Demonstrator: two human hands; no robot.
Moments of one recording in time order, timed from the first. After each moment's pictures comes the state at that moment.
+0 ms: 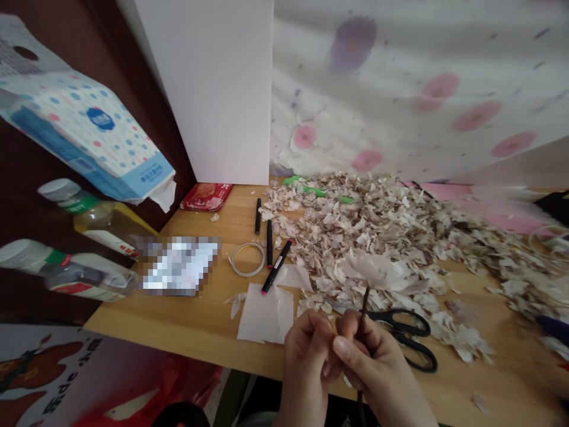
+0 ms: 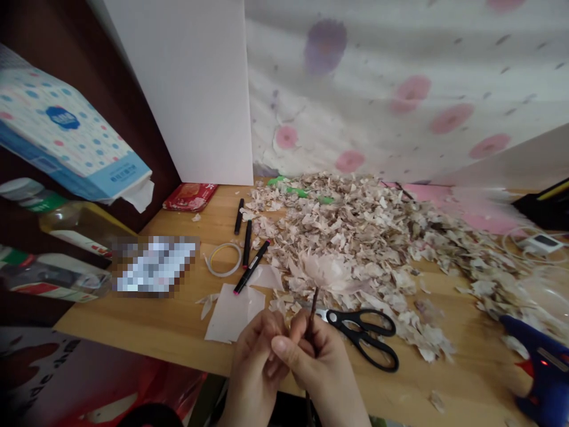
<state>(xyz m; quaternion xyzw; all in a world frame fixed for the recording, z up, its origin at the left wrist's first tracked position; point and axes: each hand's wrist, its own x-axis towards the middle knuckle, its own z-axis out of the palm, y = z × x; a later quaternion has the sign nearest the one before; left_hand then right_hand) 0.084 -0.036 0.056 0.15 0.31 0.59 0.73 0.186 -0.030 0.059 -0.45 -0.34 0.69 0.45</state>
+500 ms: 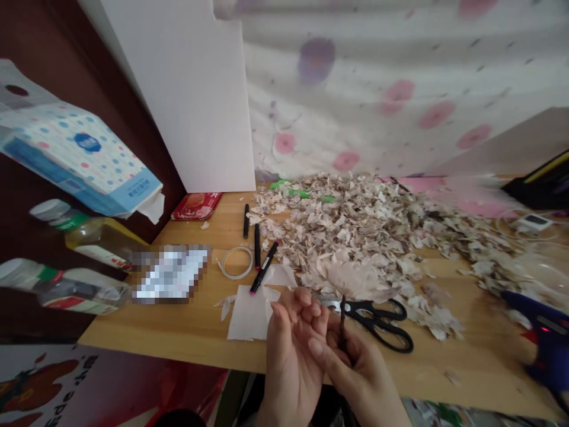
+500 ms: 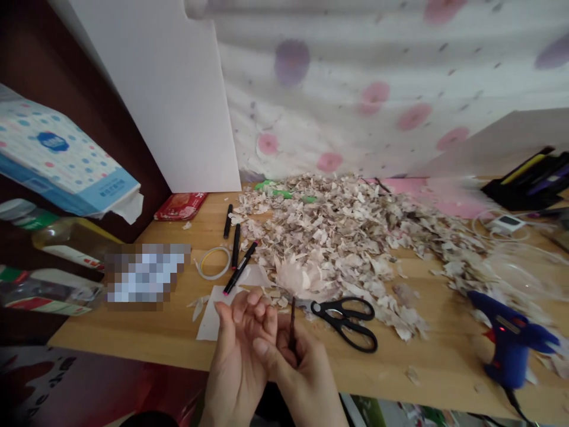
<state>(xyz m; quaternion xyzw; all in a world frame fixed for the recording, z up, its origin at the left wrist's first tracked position) 0.100 -0.031 0.086 0.00 0.21 0.68 0.70 0.185 -0.048 0.074 -0.49 -0.40 0.60 0.49</state>
